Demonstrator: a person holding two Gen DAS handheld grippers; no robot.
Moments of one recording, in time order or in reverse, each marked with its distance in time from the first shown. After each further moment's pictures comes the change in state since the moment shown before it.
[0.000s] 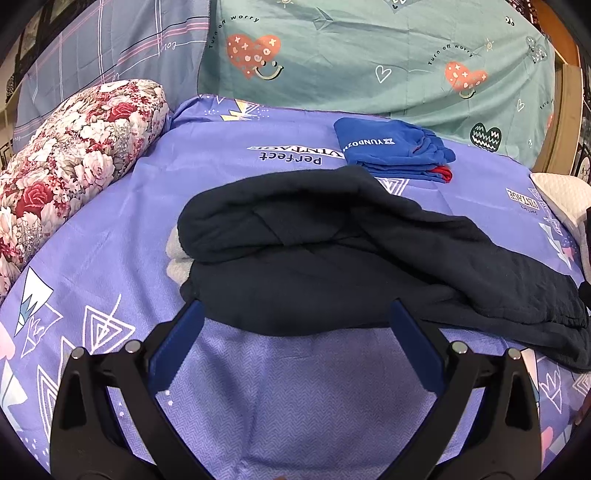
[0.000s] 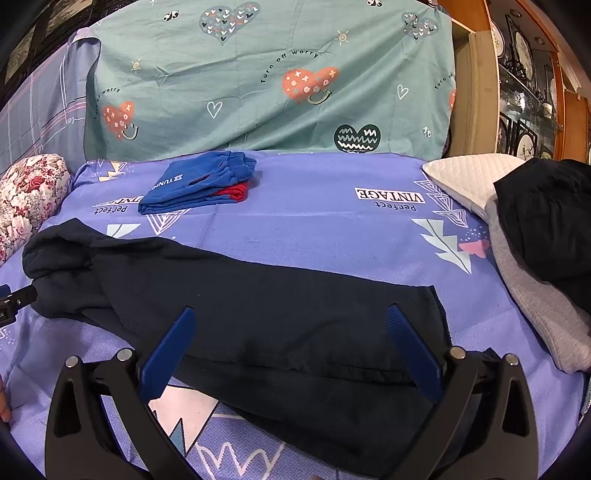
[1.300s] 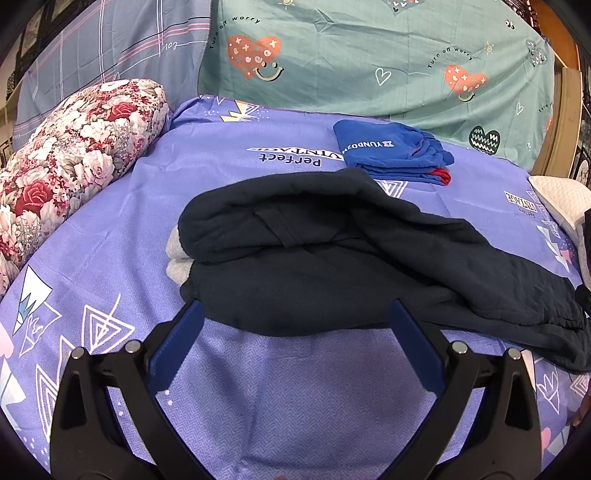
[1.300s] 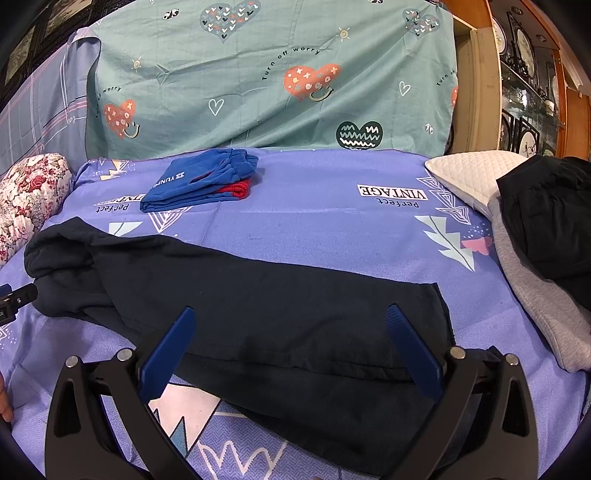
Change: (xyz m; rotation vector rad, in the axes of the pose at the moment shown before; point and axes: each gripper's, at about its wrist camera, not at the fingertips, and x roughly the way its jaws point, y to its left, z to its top) left arm -0.001 -0.002 -0.001 -0.013 -0.005 -0.006; right arm 0.001 0.001 0.001 0.001 0.010 0.009
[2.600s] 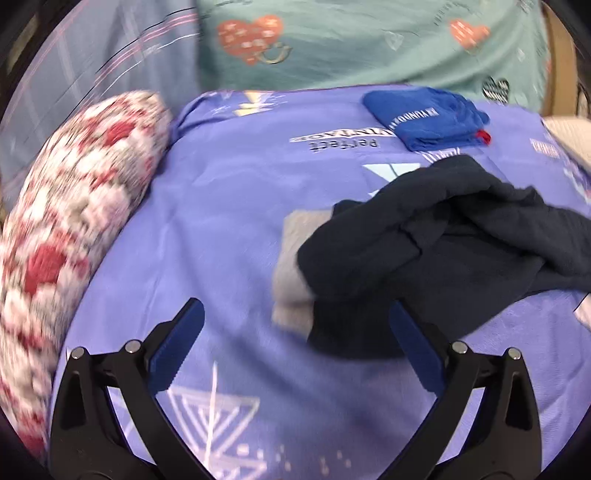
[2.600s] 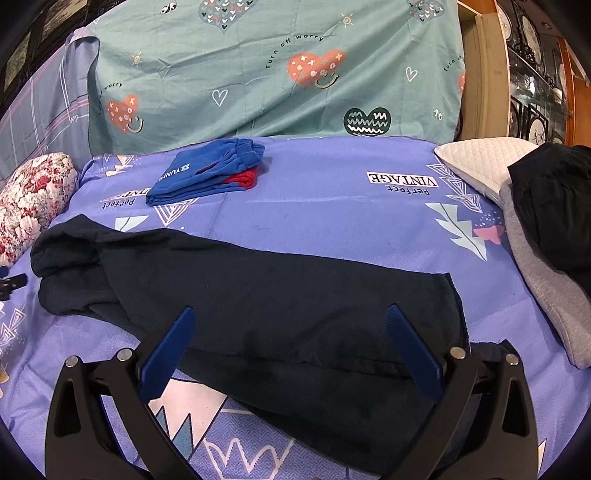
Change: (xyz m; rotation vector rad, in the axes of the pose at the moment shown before) left arm 0.043 0.077 0.040 0.262 0.094 0.061; right arm 0.004 -0.007 0.002 0.047 0.049 0.063
